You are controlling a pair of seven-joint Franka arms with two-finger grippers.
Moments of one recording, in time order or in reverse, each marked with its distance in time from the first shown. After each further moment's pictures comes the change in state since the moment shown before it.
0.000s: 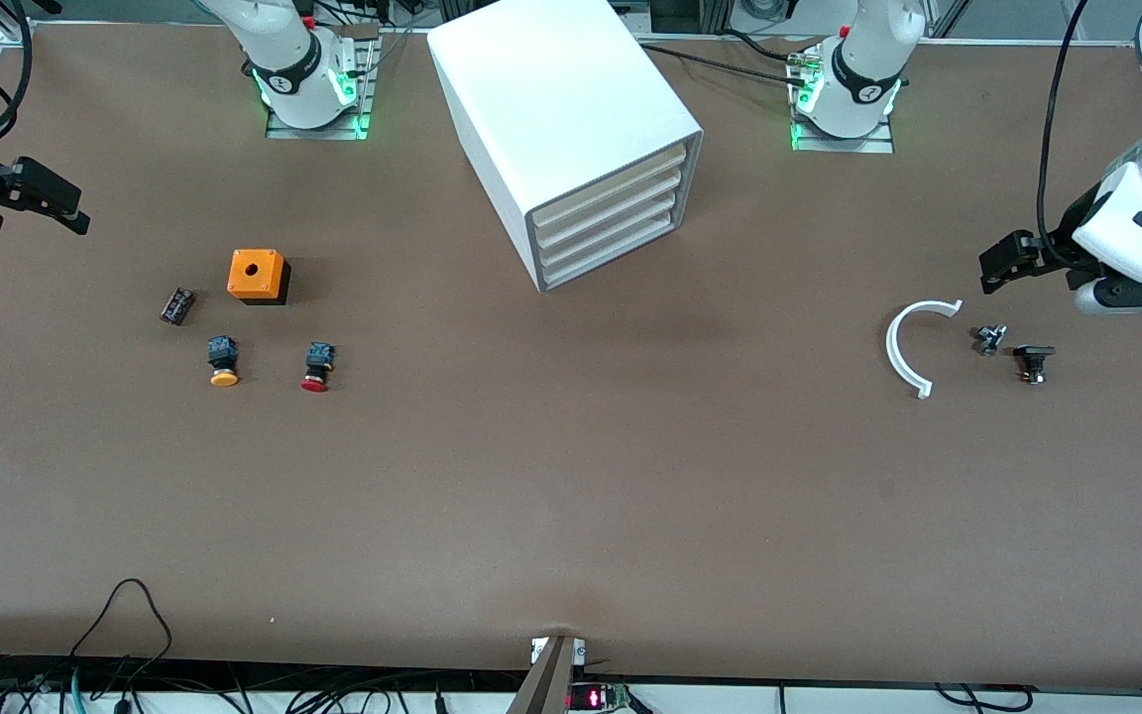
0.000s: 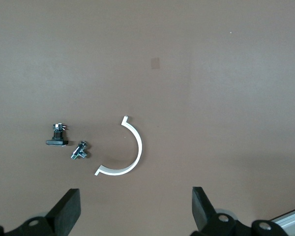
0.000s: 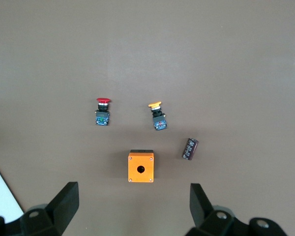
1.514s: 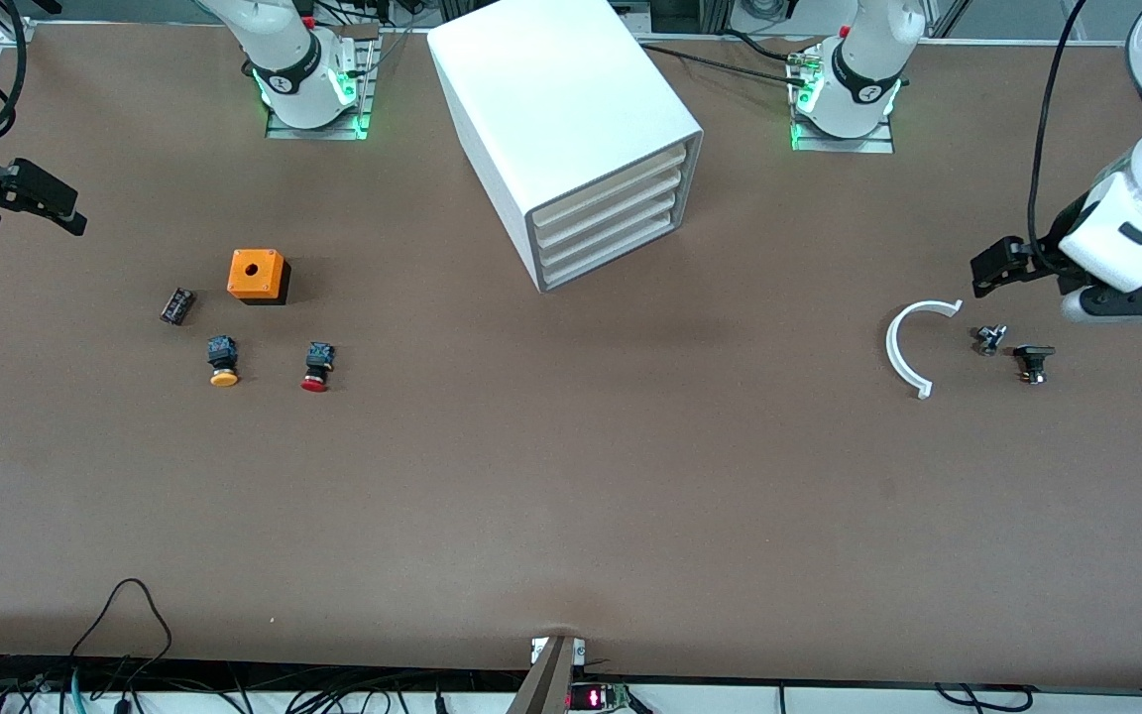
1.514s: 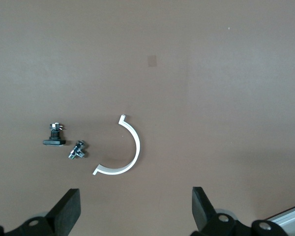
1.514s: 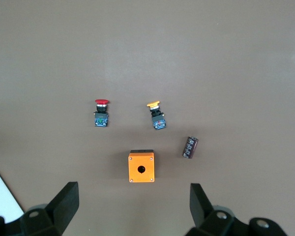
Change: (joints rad) left arm -0.006 0.043 -0.011 0.019 0.000 -0.013 0.000; right arm 0.000 0.000 -0.006 0.000 0.000 0.000 0.035
